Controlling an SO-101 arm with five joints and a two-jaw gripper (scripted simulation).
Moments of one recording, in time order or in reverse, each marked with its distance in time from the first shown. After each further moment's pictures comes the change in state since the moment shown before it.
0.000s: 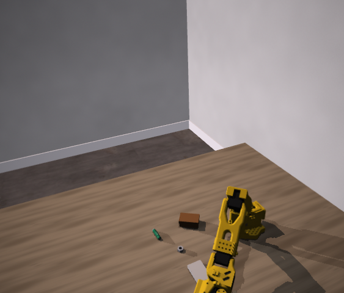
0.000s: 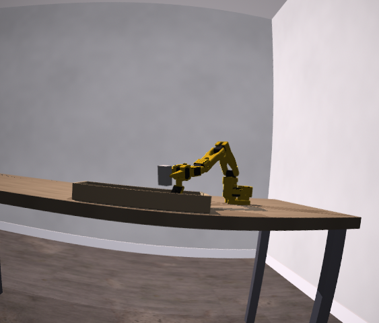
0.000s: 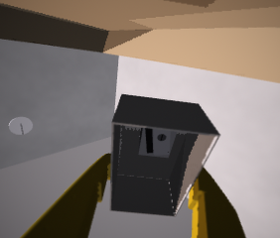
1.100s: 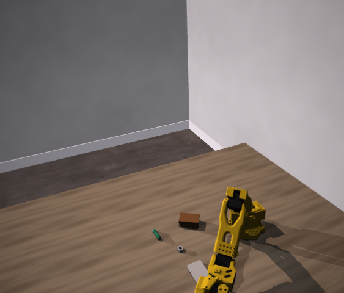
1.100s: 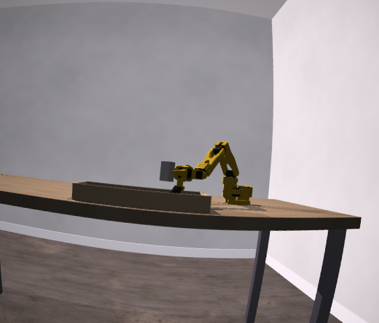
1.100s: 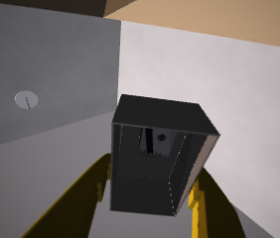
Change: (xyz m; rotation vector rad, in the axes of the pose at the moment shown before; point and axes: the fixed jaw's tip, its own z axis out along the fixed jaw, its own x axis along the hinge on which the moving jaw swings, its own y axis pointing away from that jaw) arm 0.010 0.000 -0.011 -0.002 0.182 0.005
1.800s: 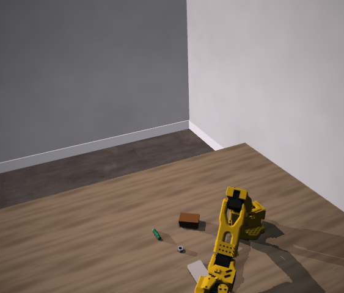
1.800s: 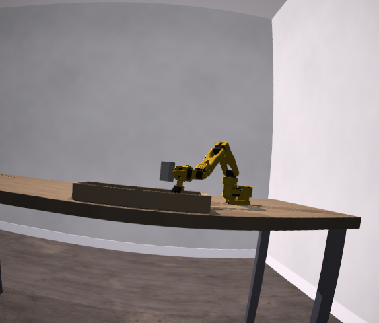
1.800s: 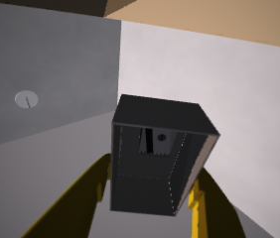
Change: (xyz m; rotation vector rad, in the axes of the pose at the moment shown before) arm 0.000 0.000 0.000 -0.001 0.001 -0.001
